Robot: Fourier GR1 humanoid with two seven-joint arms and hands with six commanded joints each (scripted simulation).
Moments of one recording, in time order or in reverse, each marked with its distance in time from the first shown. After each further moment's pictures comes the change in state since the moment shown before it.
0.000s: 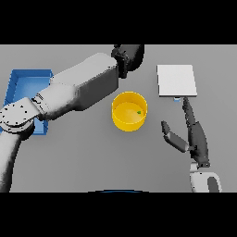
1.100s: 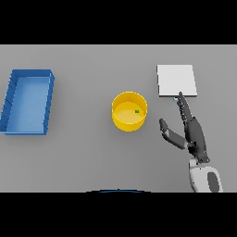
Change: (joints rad) left arm 0.158 0.388 0.822 0.500 1.082 0.379 0.353; right arm -0.051 -0.011 0.001 0.028 -0.063 0.061 -0.032
